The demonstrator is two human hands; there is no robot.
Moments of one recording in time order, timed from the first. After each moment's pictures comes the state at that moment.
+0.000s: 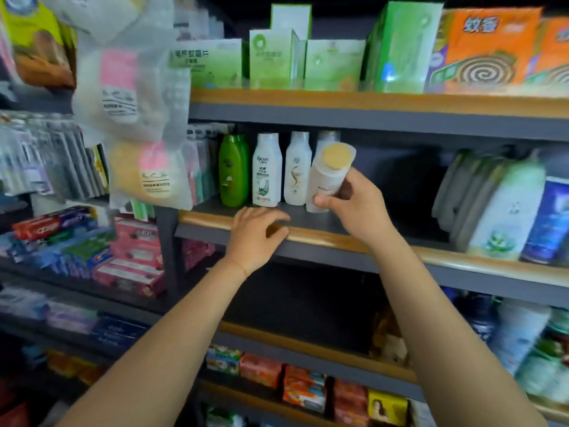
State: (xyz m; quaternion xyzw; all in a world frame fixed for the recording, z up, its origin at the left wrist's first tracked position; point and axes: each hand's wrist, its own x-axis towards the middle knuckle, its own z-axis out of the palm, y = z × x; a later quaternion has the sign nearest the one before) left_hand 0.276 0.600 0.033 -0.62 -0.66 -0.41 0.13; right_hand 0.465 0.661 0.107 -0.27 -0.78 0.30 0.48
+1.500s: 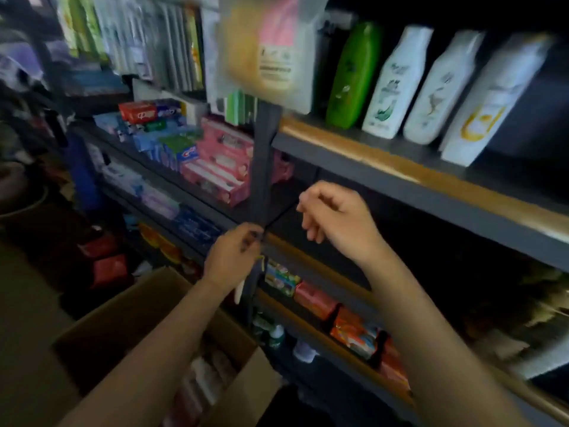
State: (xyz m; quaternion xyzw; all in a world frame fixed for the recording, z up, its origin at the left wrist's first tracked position) left_hand 0.177 0.464 -0.146 -0.37 -0.79 -0.48 -0.07; right_hand 0.332 0.579 -0.011 -0.16 -0.82 0.48 0.27
